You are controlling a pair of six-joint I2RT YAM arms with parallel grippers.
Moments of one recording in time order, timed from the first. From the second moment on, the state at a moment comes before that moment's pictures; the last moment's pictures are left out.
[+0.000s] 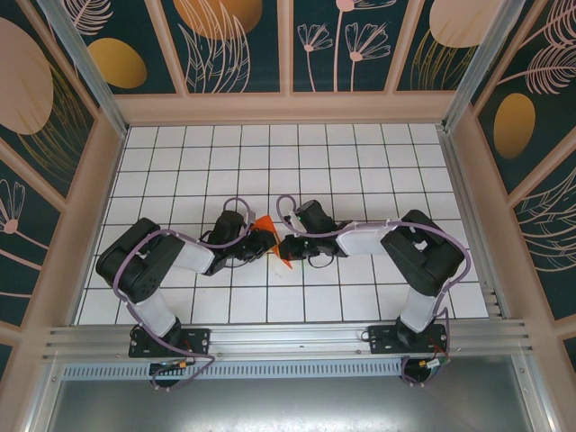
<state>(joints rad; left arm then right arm) -0.58 1.73 0.48 0.59 0.46 -1.12 0.80 1.77 0.82 0.04 -0.45 0.59</state>
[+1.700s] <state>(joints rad) -0.58 1.73 0.60 0.32 0.42 -1.10 0.80 1.78 0.85 -0.07 -0.48 0.49</state>
